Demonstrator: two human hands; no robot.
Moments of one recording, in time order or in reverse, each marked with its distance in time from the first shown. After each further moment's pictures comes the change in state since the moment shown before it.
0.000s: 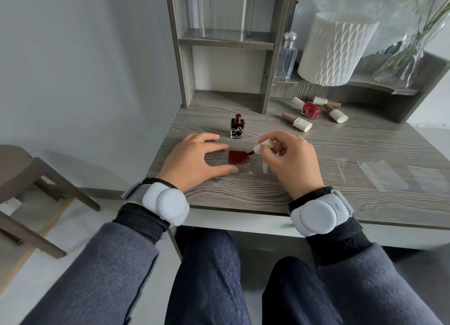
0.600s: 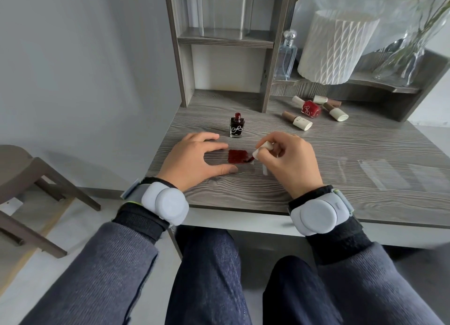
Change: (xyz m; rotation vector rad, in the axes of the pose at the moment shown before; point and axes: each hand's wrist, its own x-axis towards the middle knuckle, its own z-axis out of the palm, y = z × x) left_hand 0.000 0.000 0.000 -0.003 0.008 0.004; right_hand -0.001 -0.001 0.000 0.004 -0.028 -0.005
